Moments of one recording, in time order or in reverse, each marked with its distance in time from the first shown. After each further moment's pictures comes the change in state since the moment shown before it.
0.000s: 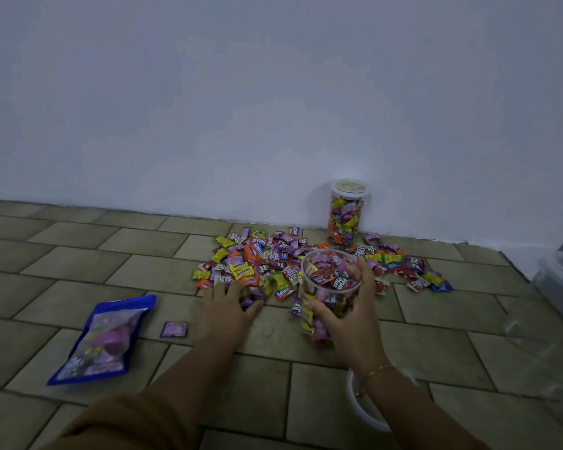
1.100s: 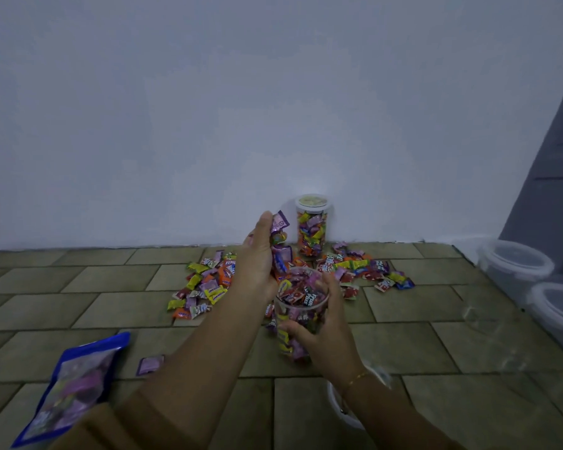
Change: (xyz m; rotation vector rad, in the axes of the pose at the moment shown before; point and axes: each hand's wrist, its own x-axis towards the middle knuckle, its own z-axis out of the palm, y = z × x) left_hand 0.015 0.136 -0.120 -1.936 -0.293 -0.153; right_hand -0.012 -0.011 -0.003 0.001 -0.022 0.054
